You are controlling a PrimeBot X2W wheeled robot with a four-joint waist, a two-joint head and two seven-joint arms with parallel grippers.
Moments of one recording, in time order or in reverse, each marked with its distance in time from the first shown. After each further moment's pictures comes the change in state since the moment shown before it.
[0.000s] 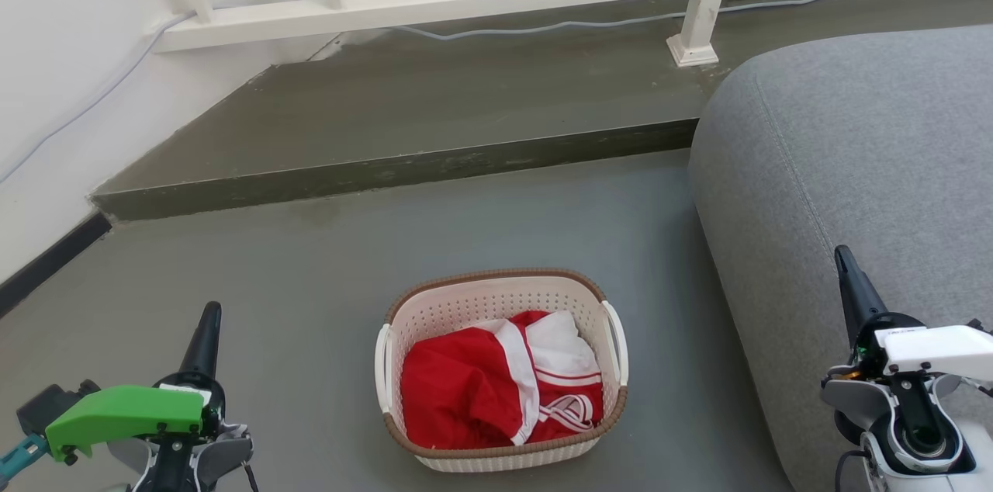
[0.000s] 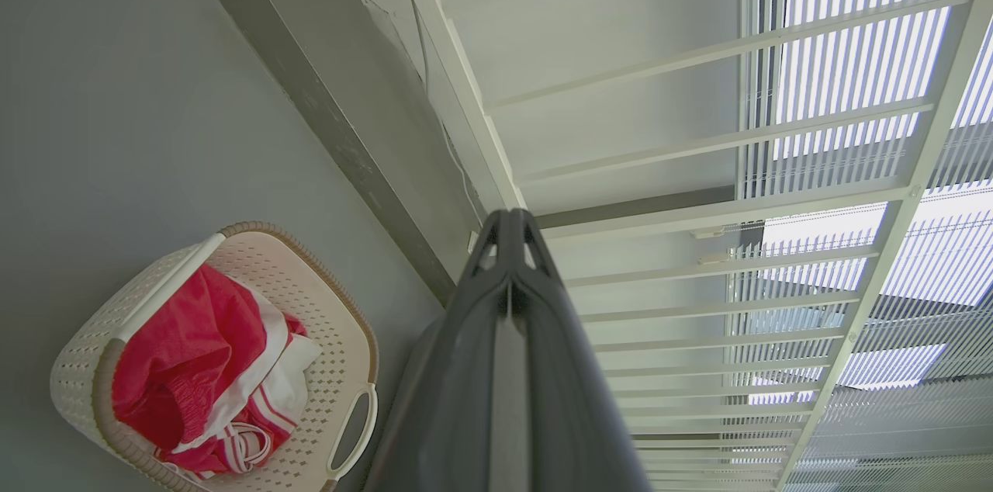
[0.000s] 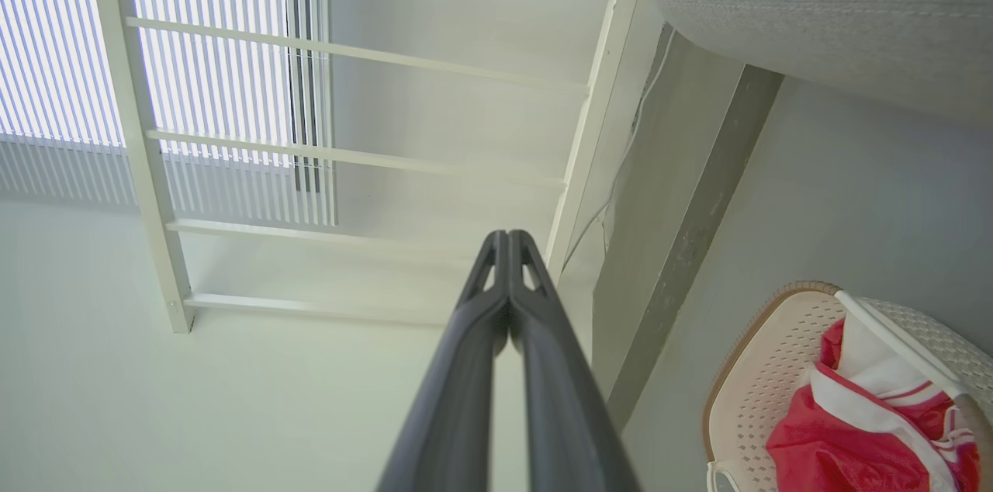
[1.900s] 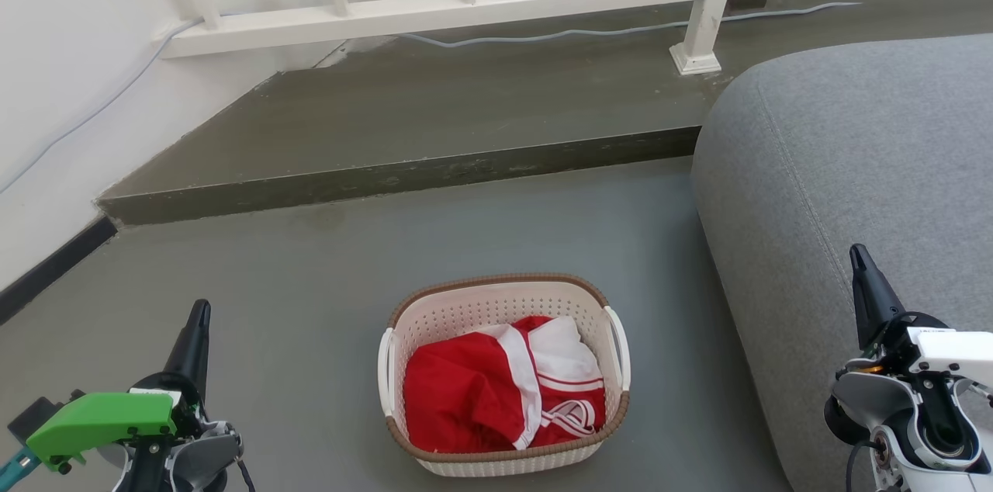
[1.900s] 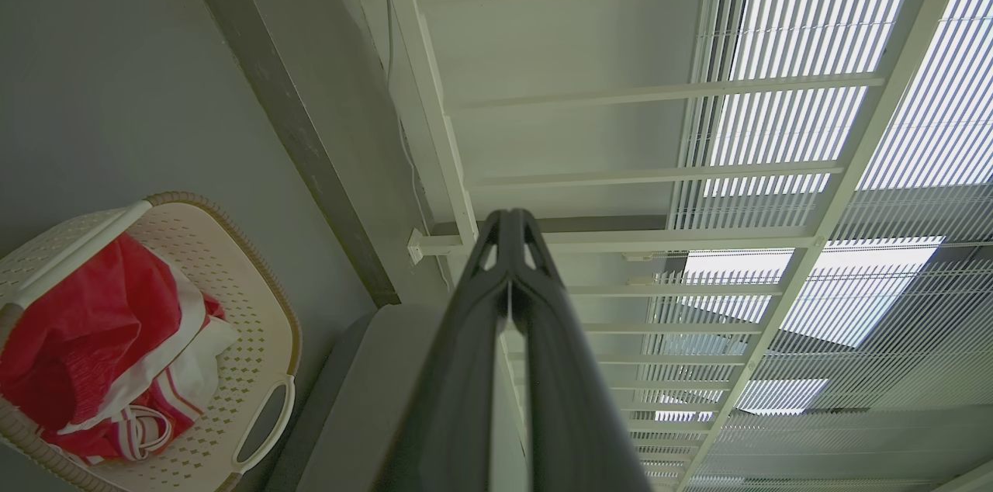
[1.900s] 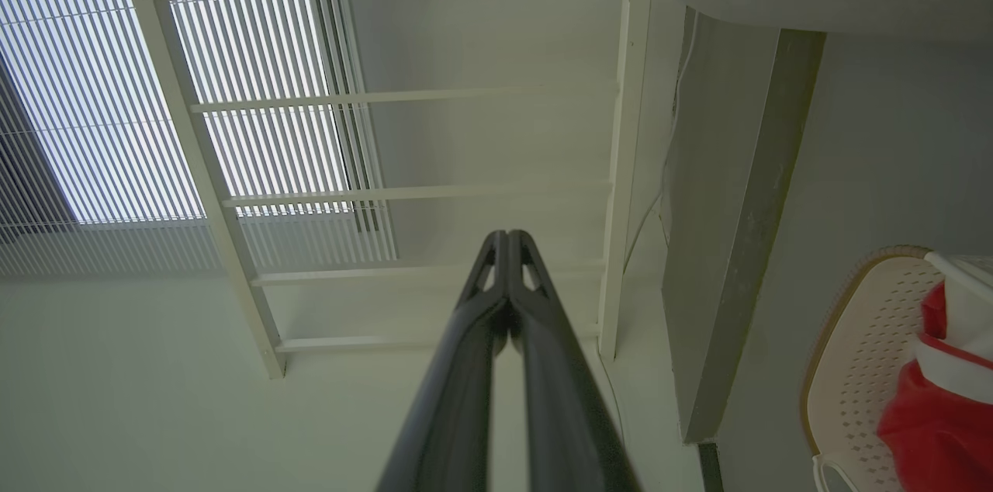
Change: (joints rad) left arm 0.000 0.000 0.040 0.004 -0.192 -0.021 0.053; right arm -0.012 0.015 -0.061 0.026 0.196 0.020 0.049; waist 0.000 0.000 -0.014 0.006
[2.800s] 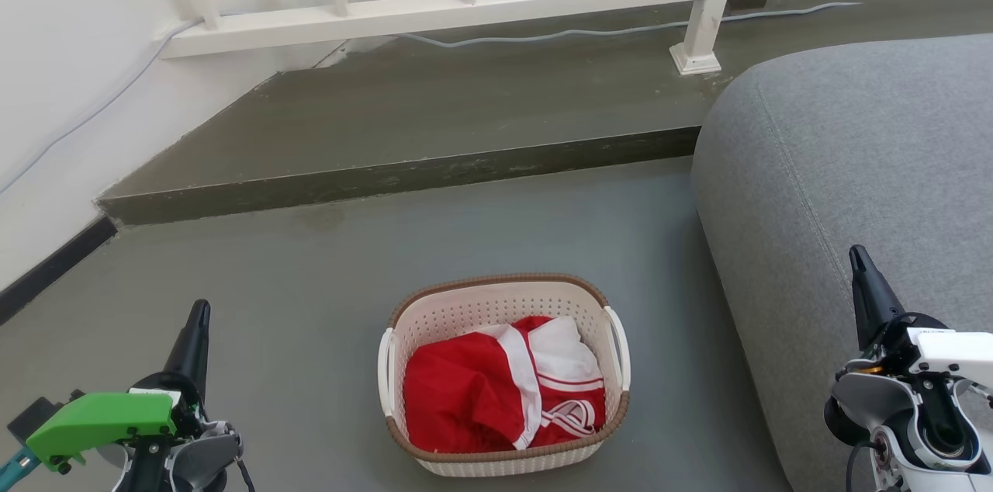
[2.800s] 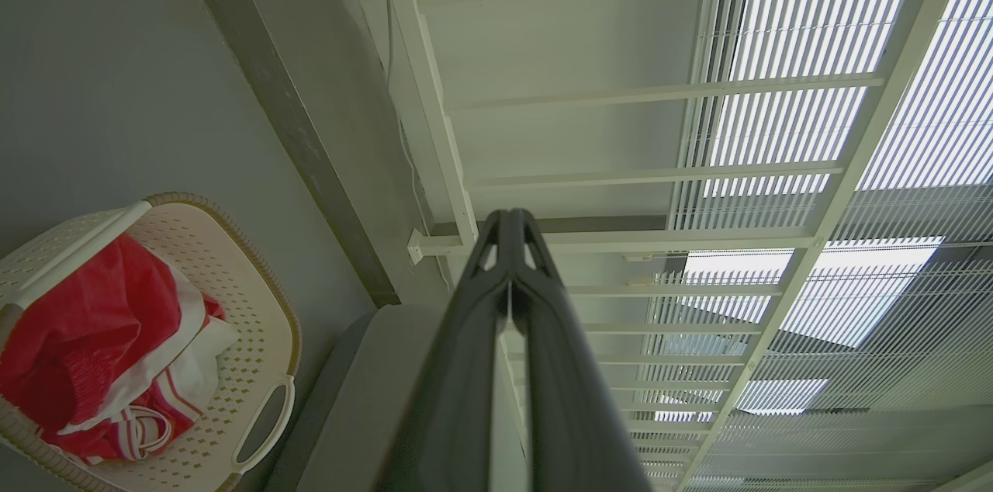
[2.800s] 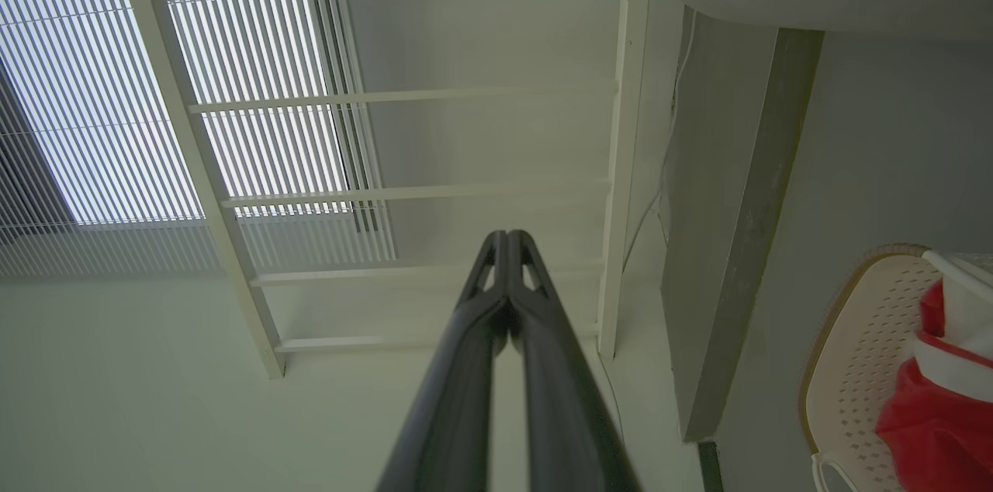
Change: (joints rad) left arm 0.000 0.000 0.001 0.000 0.000 0.000 0.000; right arm 0.000 0.001 -0.002 0.004 0.000 0.000 0.004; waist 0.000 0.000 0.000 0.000
